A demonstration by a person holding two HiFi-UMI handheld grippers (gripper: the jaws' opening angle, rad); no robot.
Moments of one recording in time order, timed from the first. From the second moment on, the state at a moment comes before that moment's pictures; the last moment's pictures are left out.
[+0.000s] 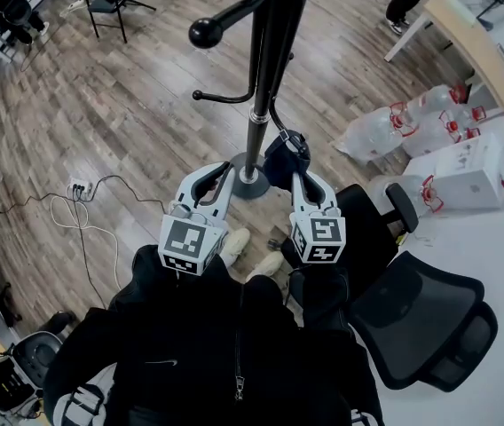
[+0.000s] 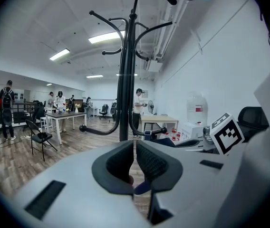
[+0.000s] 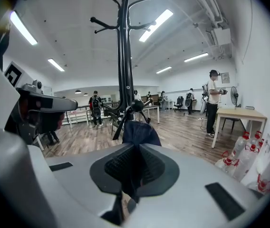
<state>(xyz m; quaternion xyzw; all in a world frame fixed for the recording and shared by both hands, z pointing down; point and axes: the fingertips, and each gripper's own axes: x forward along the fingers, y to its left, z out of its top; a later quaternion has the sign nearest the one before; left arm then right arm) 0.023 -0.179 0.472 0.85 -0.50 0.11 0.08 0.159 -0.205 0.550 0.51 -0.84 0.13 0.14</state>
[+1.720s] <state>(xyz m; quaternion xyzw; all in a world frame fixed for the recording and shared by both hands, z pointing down) 0.064 -0.132 0.445 0.91 -0.40 0.09 0.05 0.224 -0.083 0.468 0.65 -0.76 0.06 0.06</state>
